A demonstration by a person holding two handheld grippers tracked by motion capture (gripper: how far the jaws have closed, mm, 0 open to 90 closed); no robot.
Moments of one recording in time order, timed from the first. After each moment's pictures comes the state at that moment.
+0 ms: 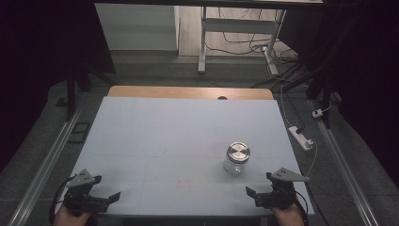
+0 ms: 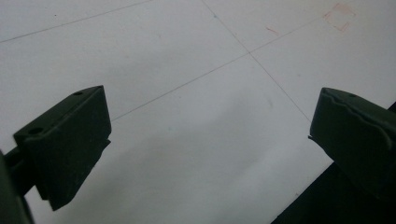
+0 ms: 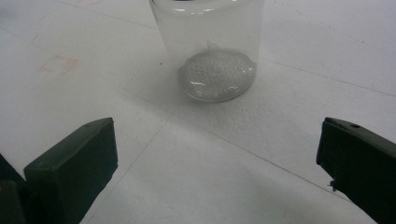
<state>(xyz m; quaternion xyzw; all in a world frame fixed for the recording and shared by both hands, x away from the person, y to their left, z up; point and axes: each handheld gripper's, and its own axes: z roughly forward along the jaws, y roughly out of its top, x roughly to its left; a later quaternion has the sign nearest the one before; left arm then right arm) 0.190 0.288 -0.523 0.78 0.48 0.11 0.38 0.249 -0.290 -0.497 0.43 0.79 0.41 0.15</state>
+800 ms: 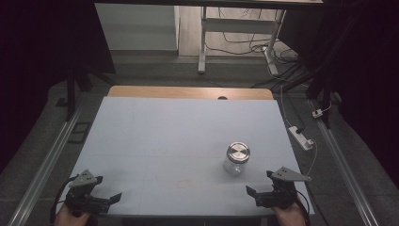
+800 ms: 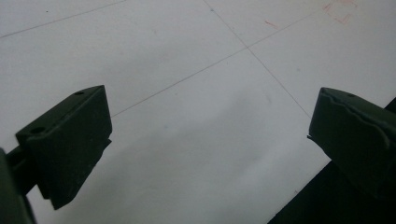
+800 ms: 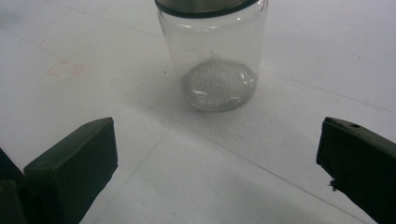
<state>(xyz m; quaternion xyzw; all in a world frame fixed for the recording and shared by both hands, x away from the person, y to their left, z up) 0.191 0.285 -0.524 0.79 0.47 0.10 0.37 0.248 -0.289 -0.489 0.41 0.79 0.42 0.16</state>
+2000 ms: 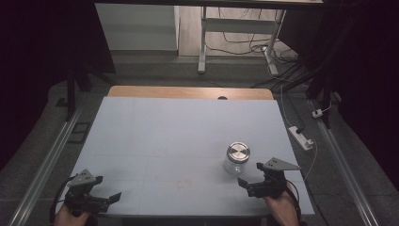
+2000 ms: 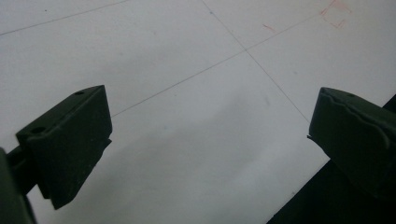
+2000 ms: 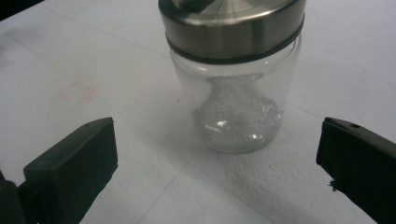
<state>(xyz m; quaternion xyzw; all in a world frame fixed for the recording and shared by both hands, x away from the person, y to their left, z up) 0.192 0.288 -0.524 0.79 0.47 0.10 0.38 0.278 -0.269 -0.493 0.39 0.79 0.45 0.14</state>
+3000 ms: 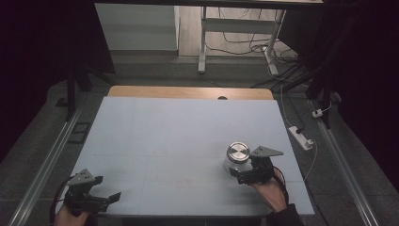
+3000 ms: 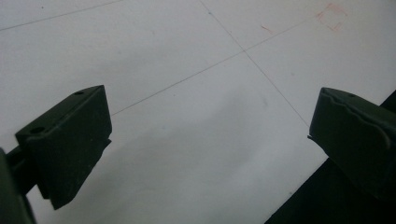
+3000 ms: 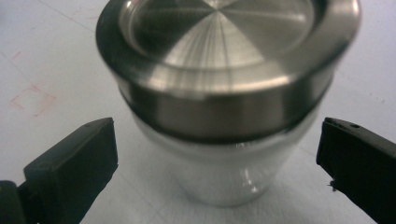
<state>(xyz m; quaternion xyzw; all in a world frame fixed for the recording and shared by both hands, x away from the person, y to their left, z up) 0.193 0.290 -0.525 0.78 0.48 0.09 0.39 0.320 -0.242 -0.501 0.37 0.82 0.41 0.15</state>
